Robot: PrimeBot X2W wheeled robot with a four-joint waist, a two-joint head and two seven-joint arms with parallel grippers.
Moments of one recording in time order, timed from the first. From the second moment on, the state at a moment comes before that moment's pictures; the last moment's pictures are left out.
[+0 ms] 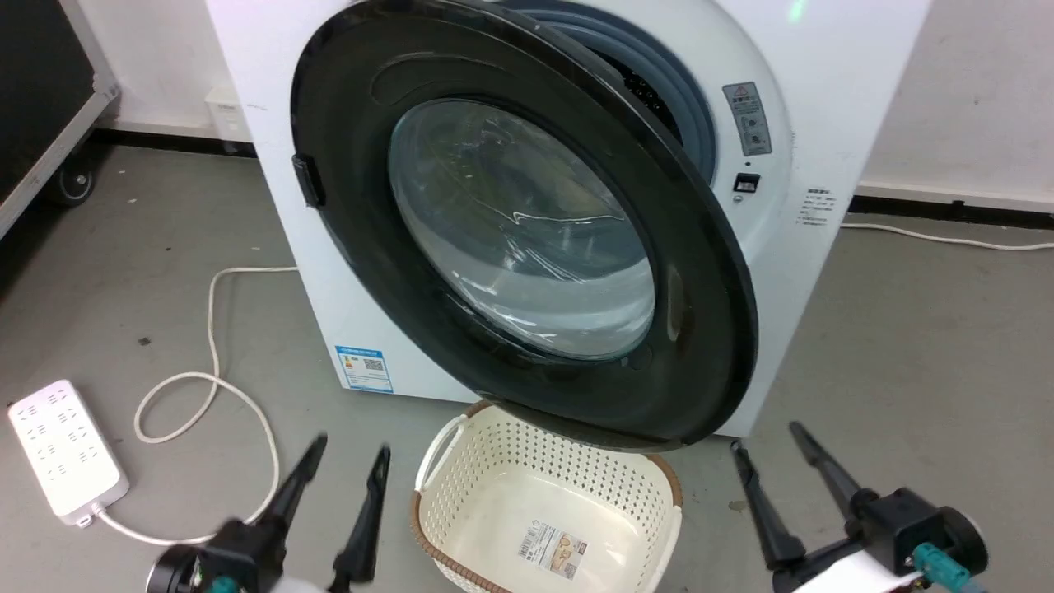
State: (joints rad) left arm 0.03 0.32 -0.28 0.03 -0.36 0.01 -0.26; right arm -0.01 -0.09 0.11 0.16 0.08 0.13 -0.24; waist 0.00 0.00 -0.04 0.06
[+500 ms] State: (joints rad) left arm 0.04 0.25 -0.26 0.07 -0.23 -0.04 -0.26; right arm -0.16 -0.25 0.30 0.13 0.22 0.13 -0.17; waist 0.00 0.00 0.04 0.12
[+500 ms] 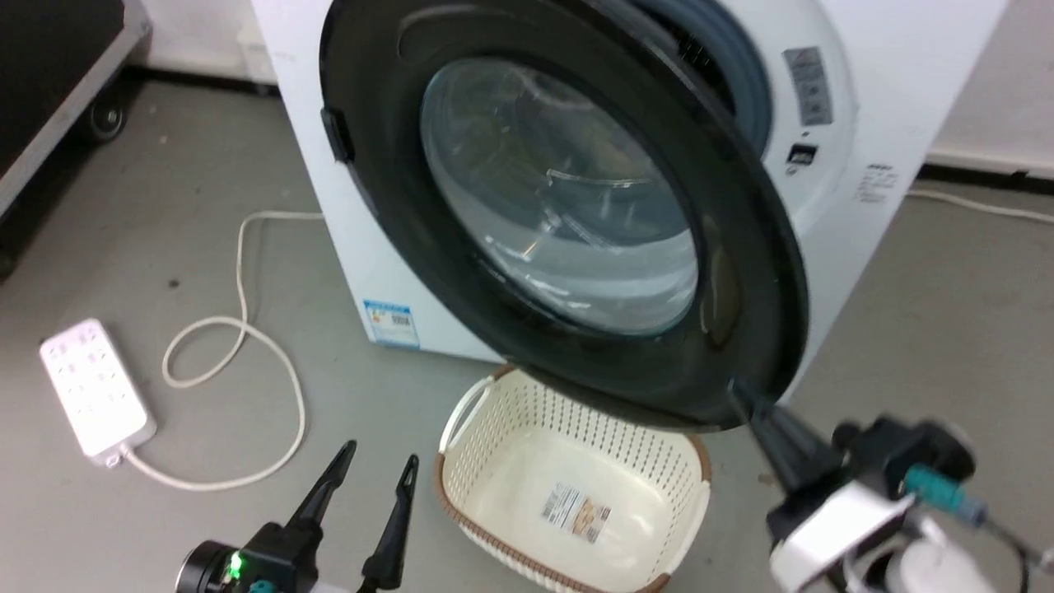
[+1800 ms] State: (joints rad) left arm -0.11 0.07 -0.19 0.09 -0.14 -0.11 -0.26; right arm -0.83 -0.52 0.21 0.67 0.47 0.14 -0.13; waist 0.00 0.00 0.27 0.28
